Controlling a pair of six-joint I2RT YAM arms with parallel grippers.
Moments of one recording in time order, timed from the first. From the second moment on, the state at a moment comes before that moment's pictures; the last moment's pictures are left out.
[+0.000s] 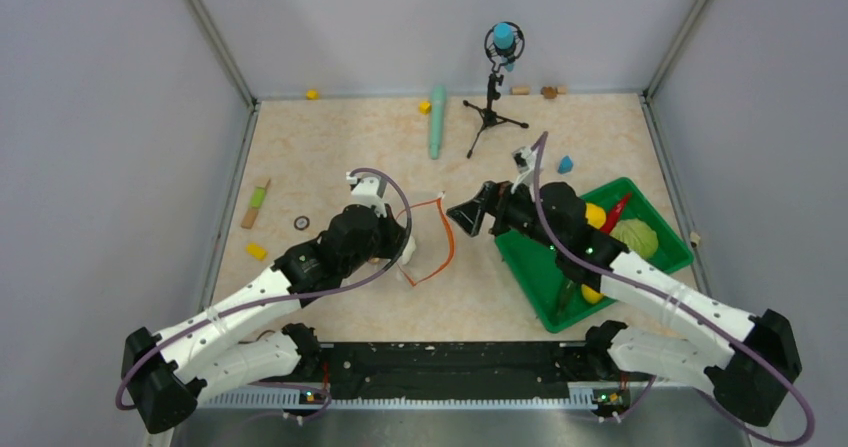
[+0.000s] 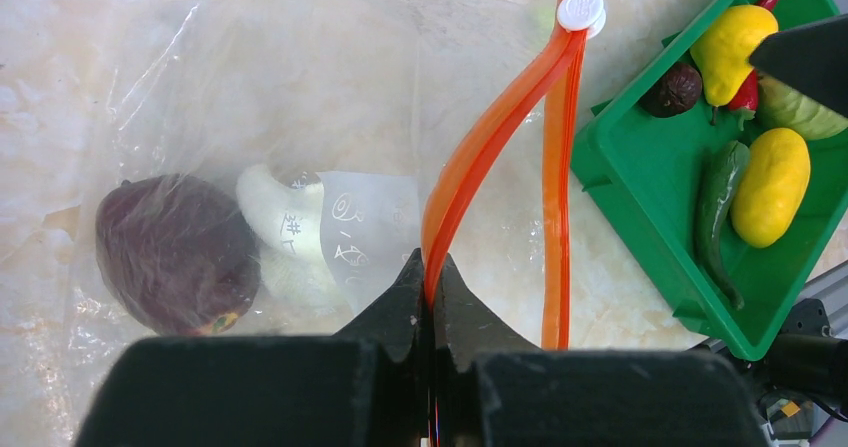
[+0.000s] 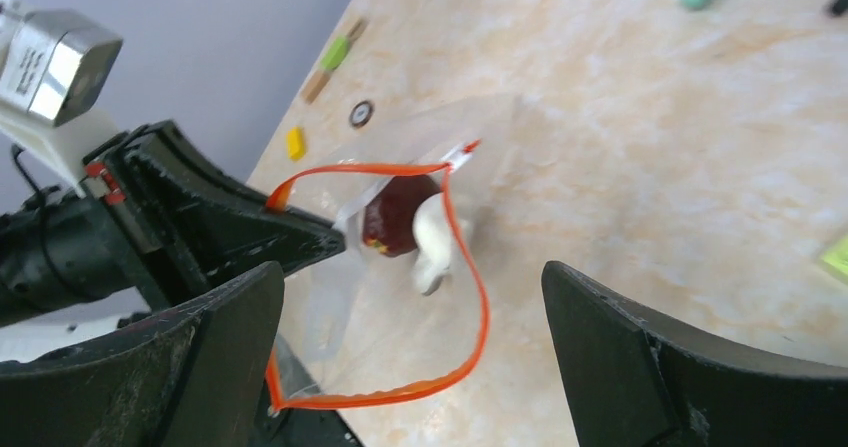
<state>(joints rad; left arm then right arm) -0.83 0.92 0.73 -0.31 -0.25 -0.62 0.76 1.03 0.72 0.11 -0.13 0.60</state>
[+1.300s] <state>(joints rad) -0.83 0.92 0.73 -0.31 -0.25 -0.61 0.49 1.19 0.59 -0.20 0.52 0.70</state>
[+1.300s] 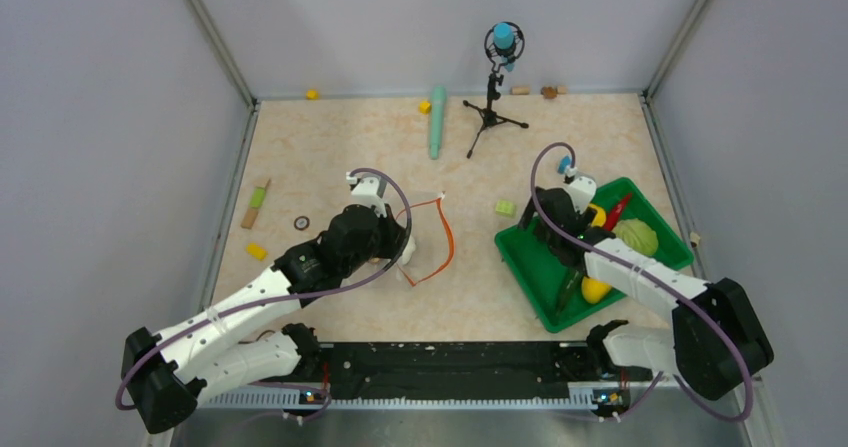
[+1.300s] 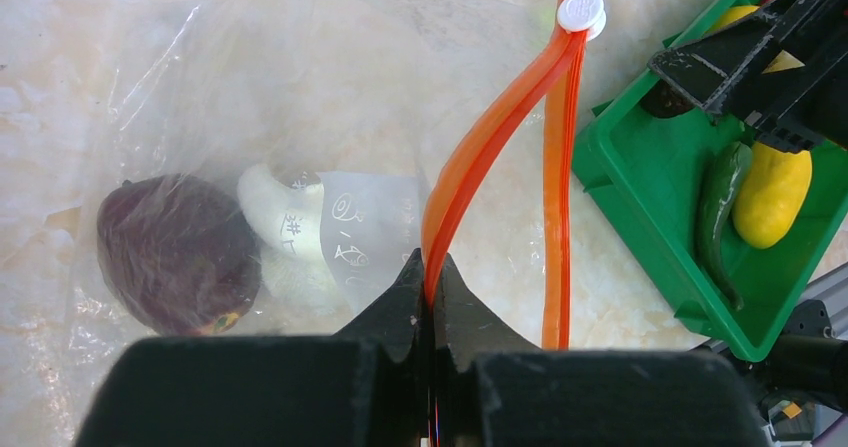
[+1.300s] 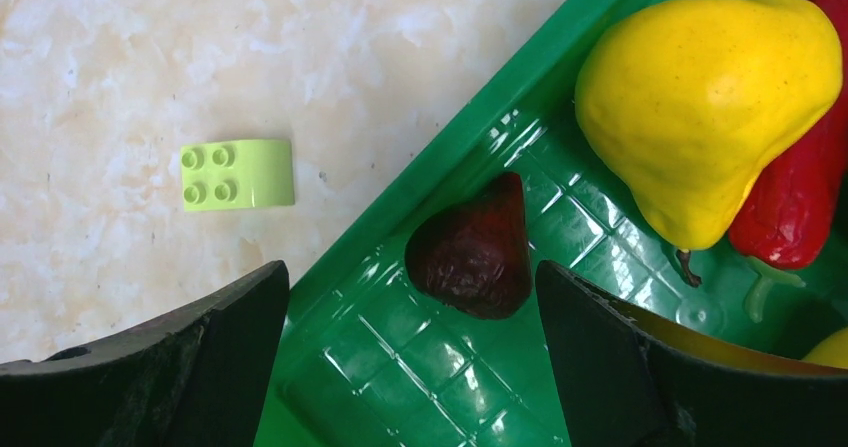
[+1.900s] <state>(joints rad) -0.83 0.92 0.72 -0.31 -0.26 -0.61 0.44 1.20 0.58 -0.16 0.46 0.69</state>
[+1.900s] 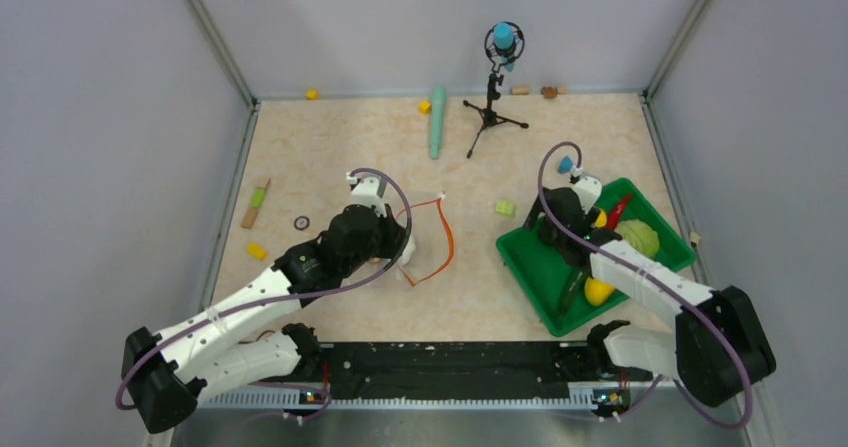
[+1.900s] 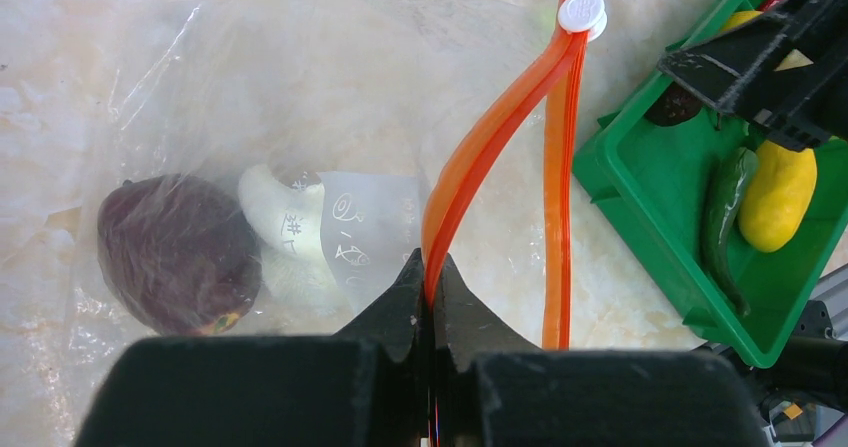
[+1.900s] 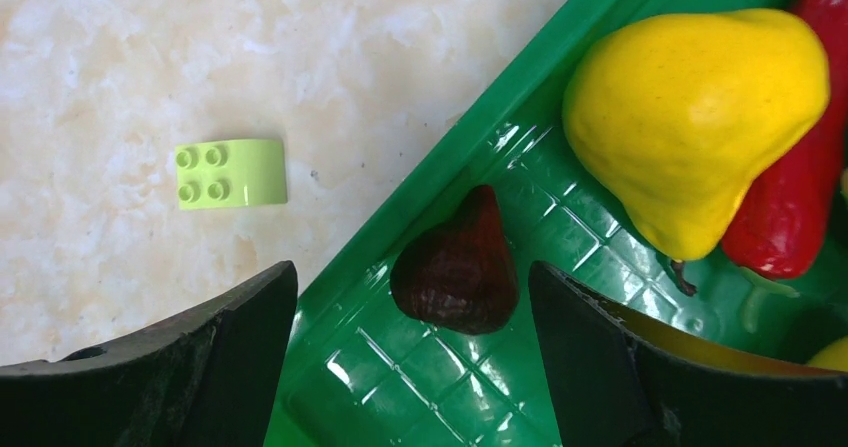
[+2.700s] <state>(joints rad) -0.83 0.94 0.72 -0.30 -0.26 -0.61 0.44 1.09 0.47 -0.24 0.41 0.63</state>
